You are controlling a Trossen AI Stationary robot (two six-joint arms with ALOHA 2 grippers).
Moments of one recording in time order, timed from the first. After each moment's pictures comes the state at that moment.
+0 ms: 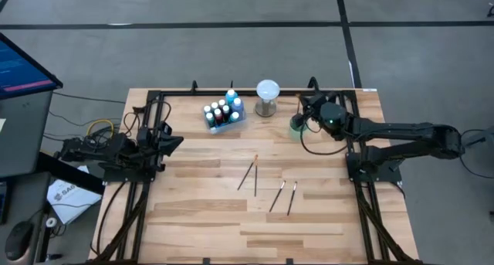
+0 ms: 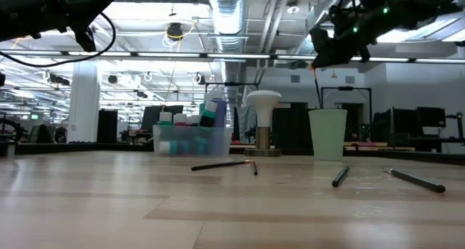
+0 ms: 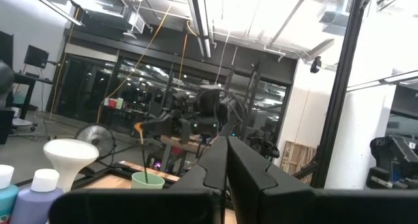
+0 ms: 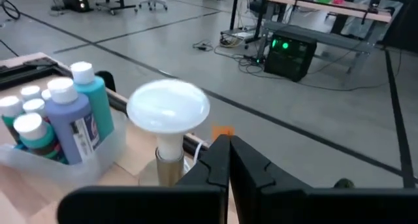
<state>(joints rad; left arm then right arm) -0.13 0.01 0.01 0.41 -0.29 -0.16 -0.27 1.02 0.59 0.12 0.70 0.13</state>
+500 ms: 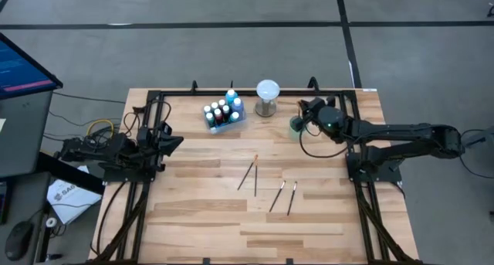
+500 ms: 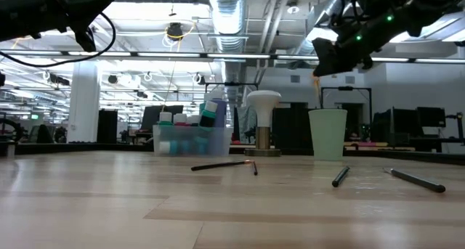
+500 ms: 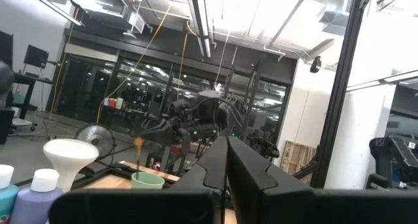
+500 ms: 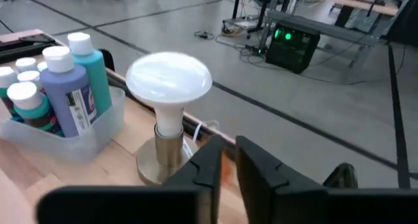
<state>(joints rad) -0.13 0.01 0.01 0.41 -0.29 -0.16 -0.26 1.02 0.53 0.12 0.70 0.14</state>
